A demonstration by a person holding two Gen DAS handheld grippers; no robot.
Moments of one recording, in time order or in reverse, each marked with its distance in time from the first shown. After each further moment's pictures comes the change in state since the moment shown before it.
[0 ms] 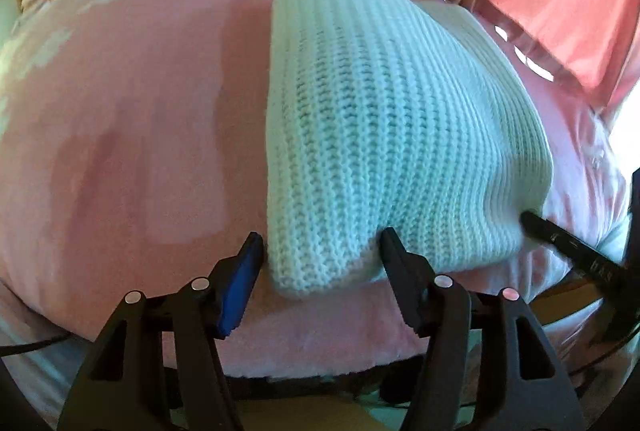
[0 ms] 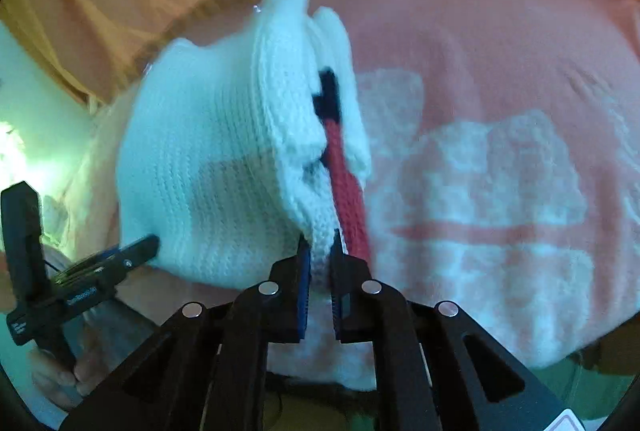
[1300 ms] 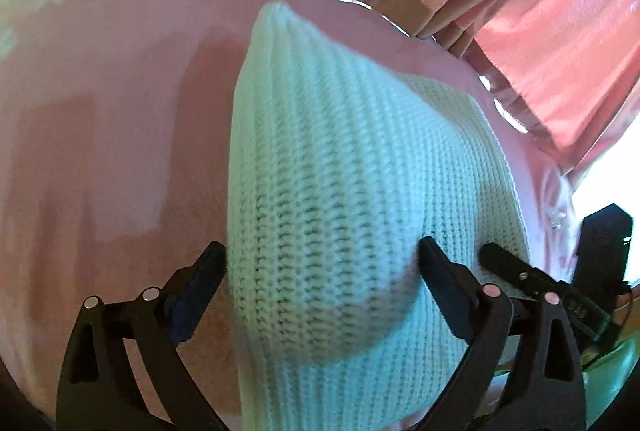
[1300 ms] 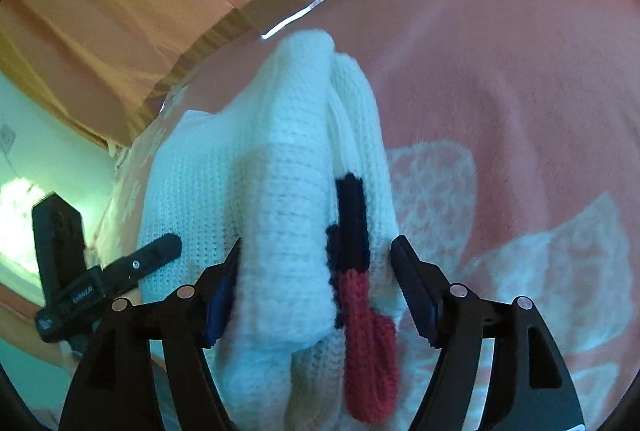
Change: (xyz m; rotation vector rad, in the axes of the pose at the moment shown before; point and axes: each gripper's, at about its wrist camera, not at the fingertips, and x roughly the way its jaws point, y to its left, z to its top) left arm 0.035 0.008 0.079 -0.124 0.015 -0.208; right arm 0.036 0.005 0.080 0.145 0.028 0.161
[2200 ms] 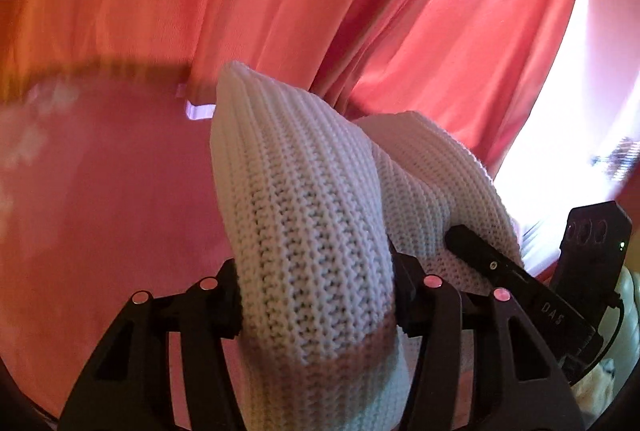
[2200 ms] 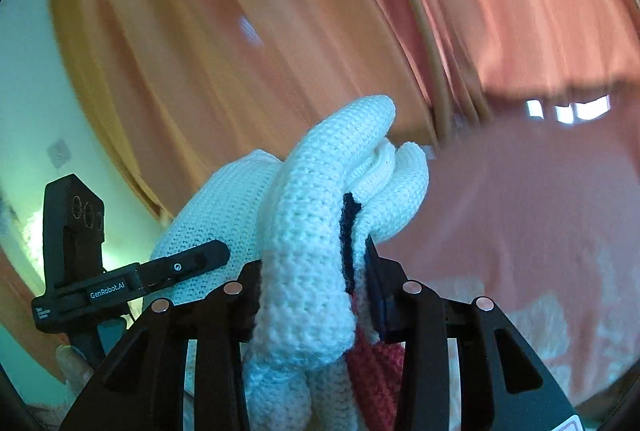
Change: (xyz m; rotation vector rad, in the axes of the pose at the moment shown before) left arm -0.170 -0.091 0.027 0.309 -0.234 -0.201; right arm -0.172 0.141 -0.018 -0.205 -0.511 0.047
